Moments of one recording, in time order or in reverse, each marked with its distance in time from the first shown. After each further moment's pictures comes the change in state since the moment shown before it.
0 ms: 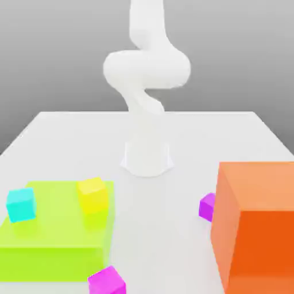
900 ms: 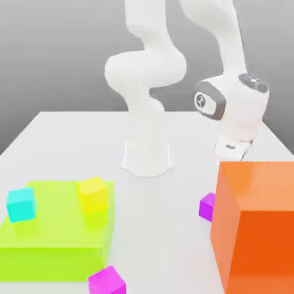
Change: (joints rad) arm 0.384 0.709 0.220 -0.700 0.096 0.456 -0.380
